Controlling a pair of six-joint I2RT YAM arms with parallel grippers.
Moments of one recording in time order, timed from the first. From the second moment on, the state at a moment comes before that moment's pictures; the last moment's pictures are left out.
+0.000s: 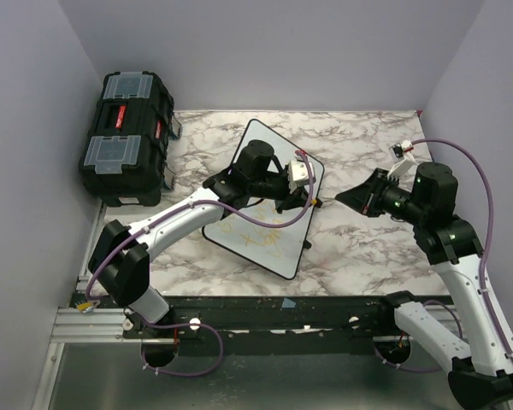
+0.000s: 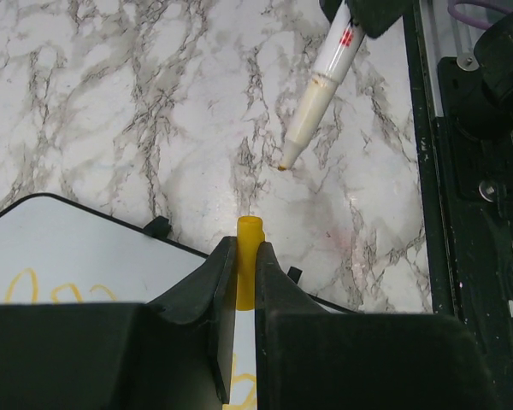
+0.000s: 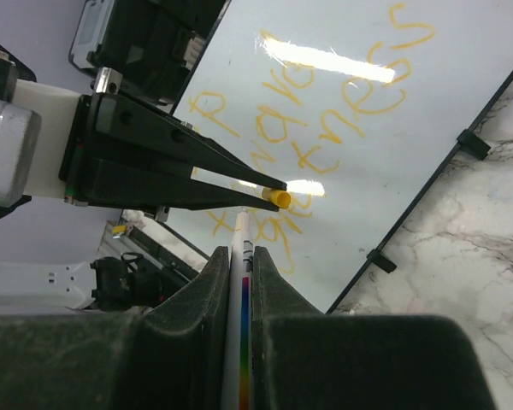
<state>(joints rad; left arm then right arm) -0.78 1.57 1.27 -0.12 0.69 0.31 0.22 0.81 1.03 -0.60 -0.48 0.54</state>
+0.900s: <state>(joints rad) -0.77 1.55 1.24 -0.03 0.72 0.24 0.22 0.84 0.98 -0.58 -0.53 0.53</state>
